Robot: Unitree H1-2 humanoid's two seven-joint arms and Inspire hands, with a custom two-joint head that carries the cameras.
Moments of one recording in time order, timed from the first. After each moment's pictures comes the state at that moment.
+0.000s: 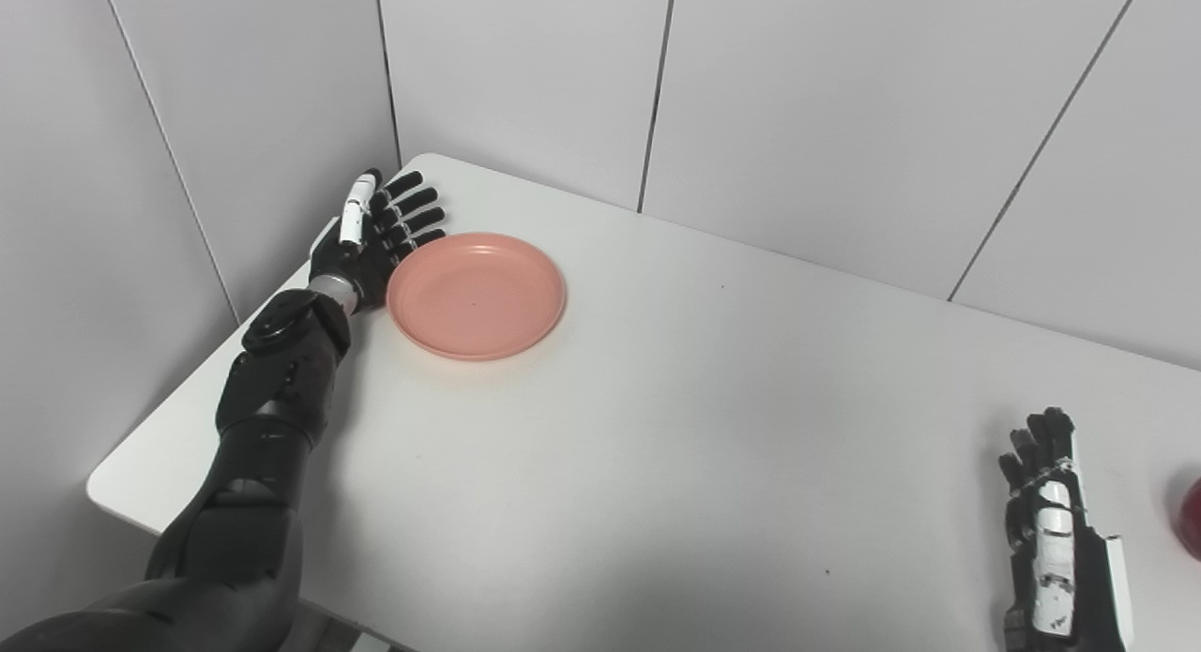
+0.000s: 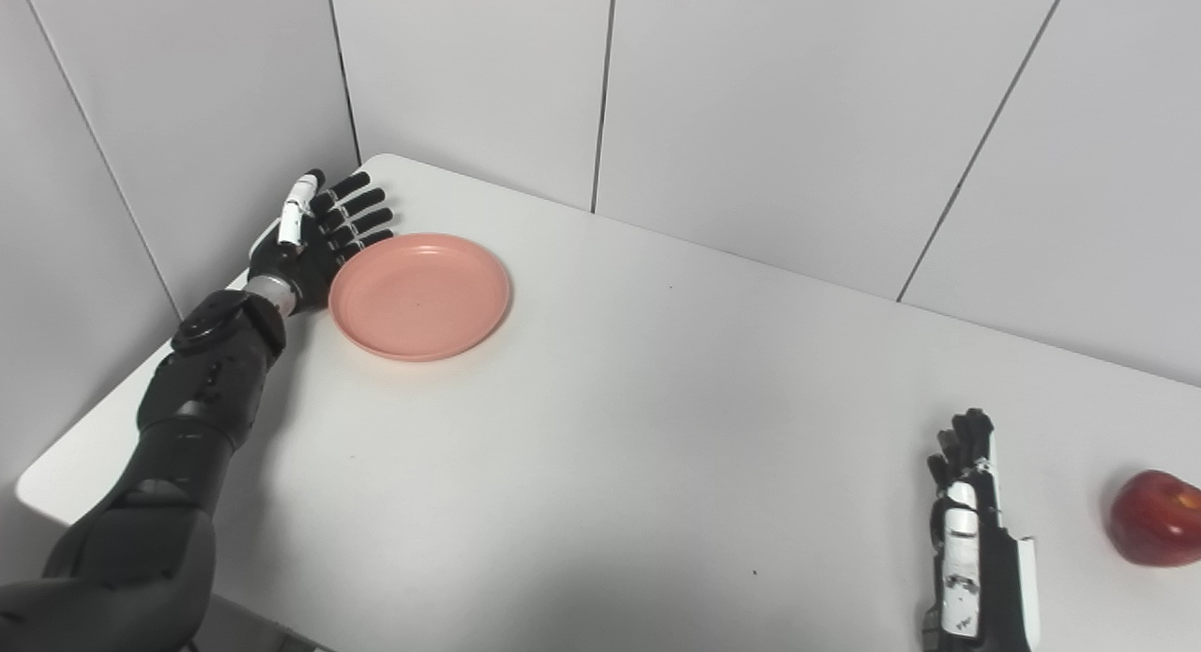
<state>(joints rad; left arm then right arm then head) -0.54 0.39 0.41 0.68 -0.46 0.20 -0.19 0.01 -0.08 0.00 -0.03 0.10 -0.24 0.10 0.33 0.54</state>
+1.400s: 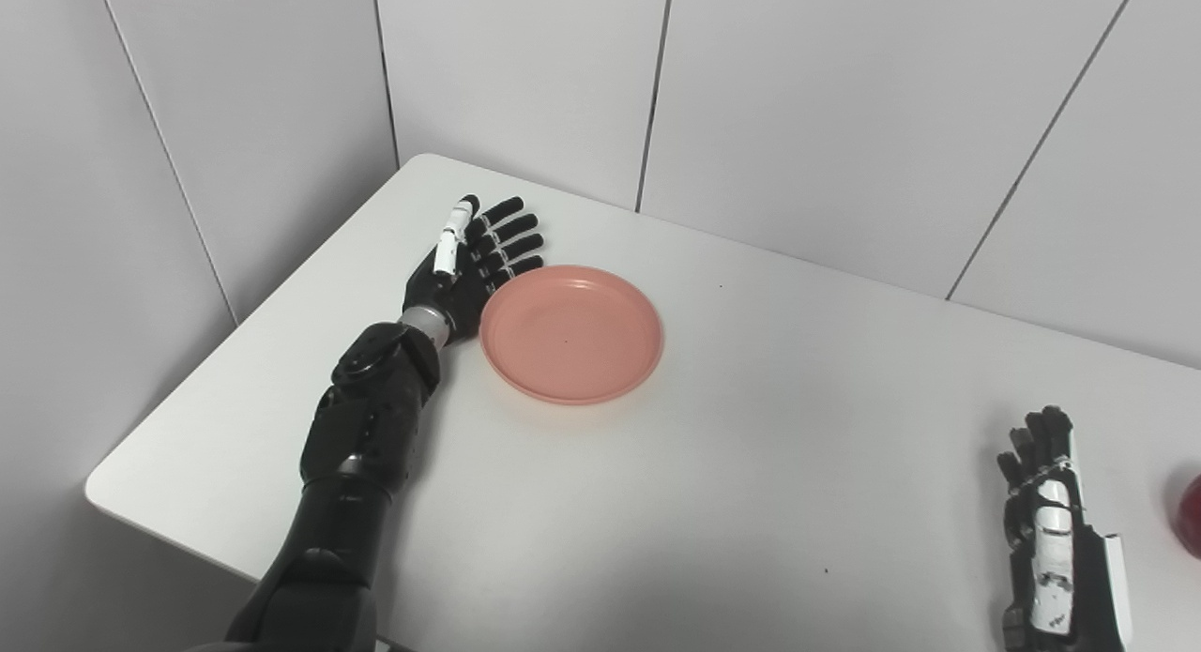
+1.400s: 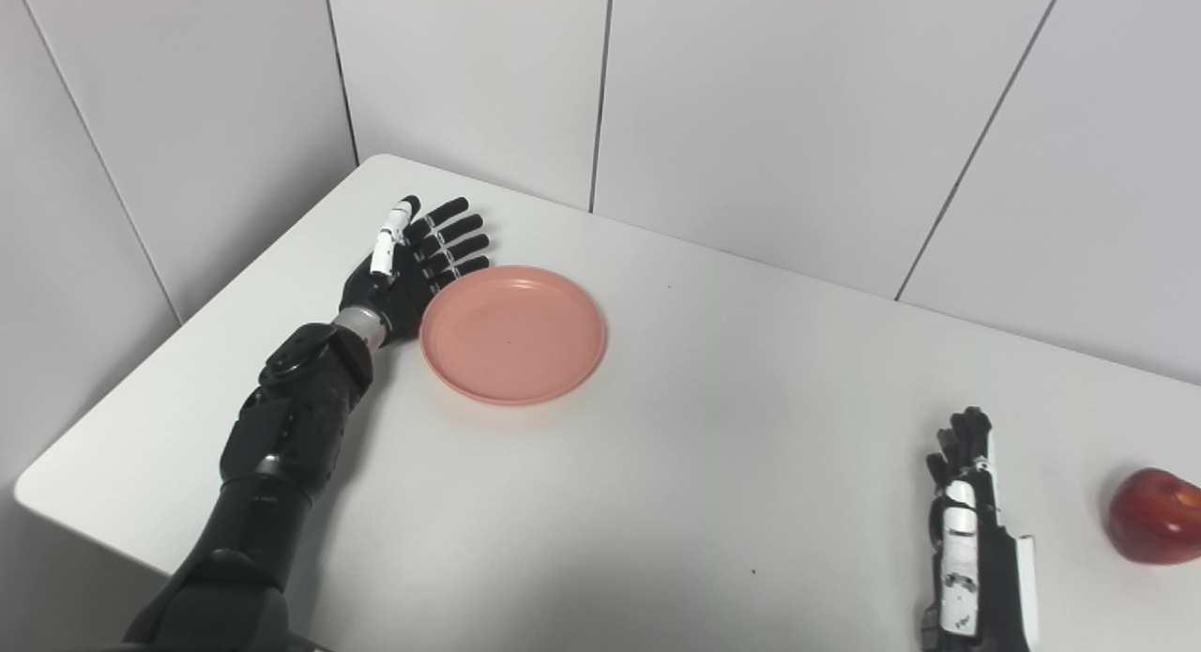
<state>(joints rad) -0.46 0.19 0.35 0.40 -0.47 0.28 -0.11 0.01 -0.08 0.00 -0.03 0.10 -0.24 0.10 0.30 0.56</state>
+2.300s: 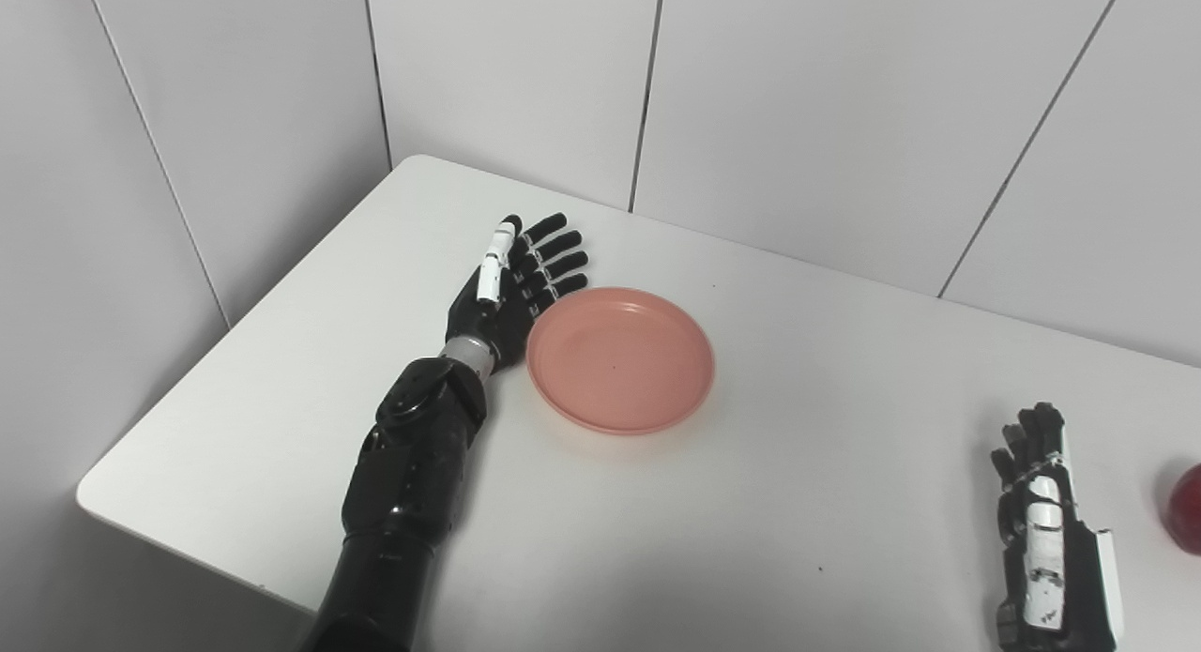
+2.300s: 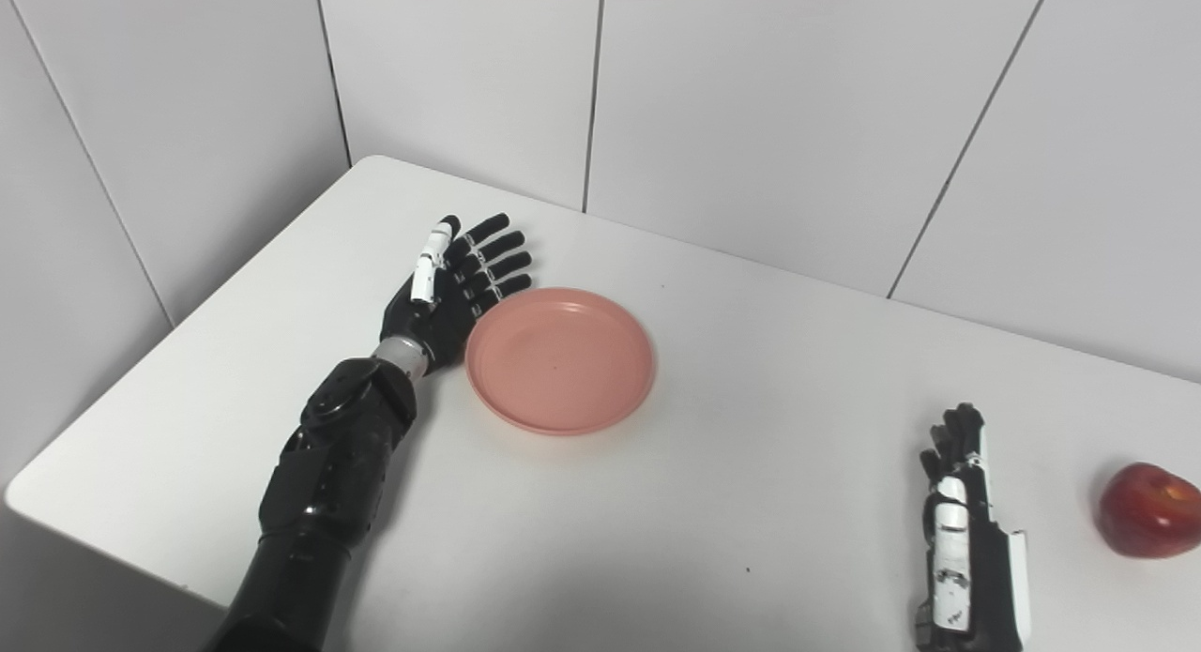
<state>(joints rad) -0.40 0.07 0.30 0.26 -0.45 0.28 -0.05 0.01 -0.07 0.00 -0.03 0.09 -0.25 0.09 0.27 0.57</state>
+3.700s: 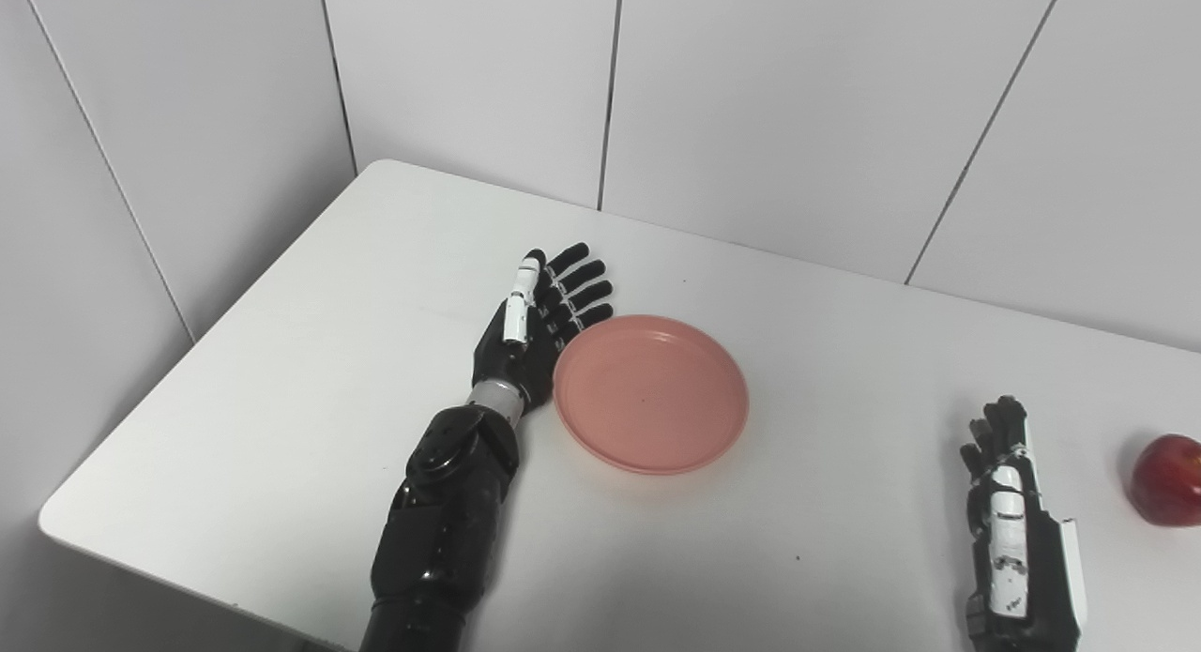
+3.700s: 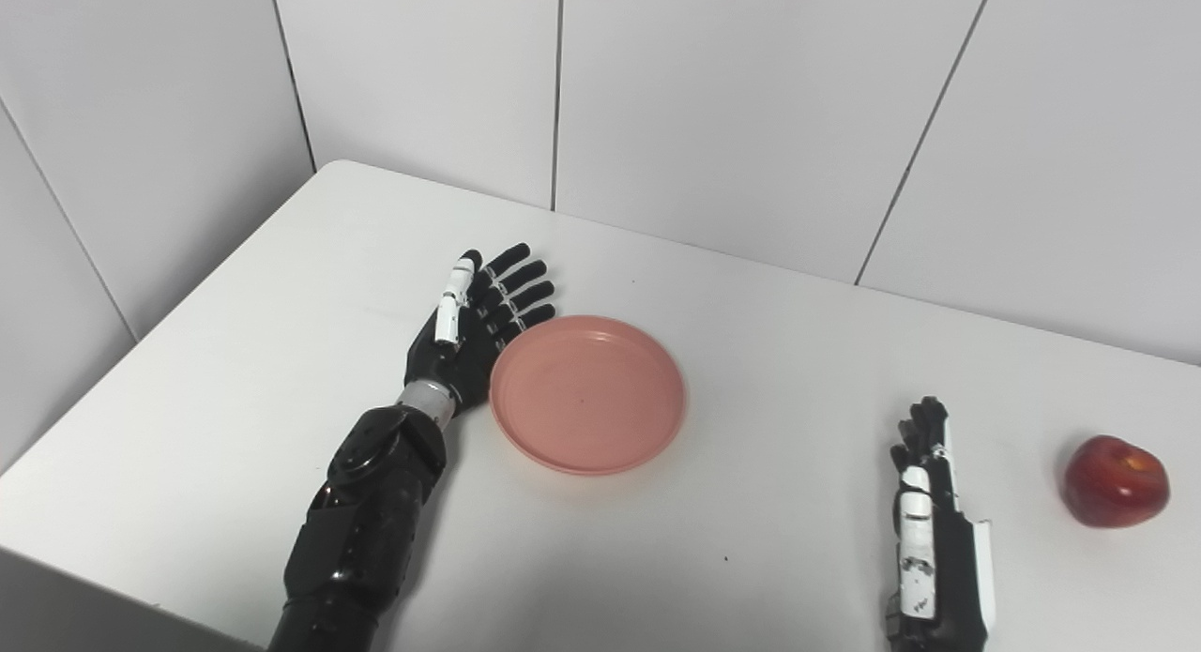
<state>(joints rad) -0.32 -0.06 0.22 0.15 -0.40 0.25 -0.01 0.04 -0.03 0.01 -0.07 0.05 -0.21 0.06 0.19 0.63</state>
